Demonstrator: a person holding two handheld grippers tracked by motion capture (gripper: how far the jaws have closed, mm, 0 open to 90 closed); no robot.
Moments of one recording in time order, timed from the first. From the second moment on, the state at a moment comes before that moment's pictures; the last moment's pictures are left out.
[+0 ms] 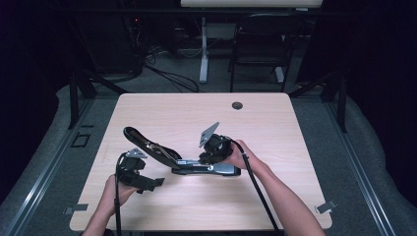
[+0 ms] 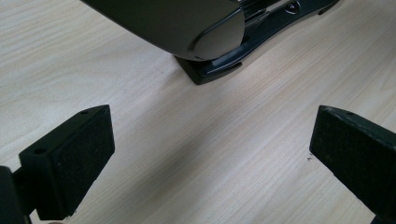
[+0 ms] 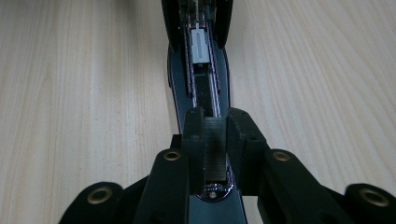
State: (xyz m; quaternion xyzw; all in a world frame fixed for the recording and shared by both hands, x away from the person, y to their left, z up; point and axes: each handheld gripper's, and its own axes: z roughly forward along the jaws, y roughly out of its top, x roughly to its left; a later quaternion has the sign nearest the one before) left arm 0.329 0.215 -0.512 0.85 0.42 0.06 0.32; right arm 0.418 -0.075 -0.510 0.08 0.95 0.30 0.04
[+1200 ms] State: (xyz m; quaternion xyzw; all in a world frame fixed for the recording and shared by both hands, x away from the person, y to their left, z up) left arm 0.329 0.213 -0.511 0.85 0.41 0.06 0.32; right arm 0.416 -0.084 -0.512 0.09 0.94 0.32 0.05
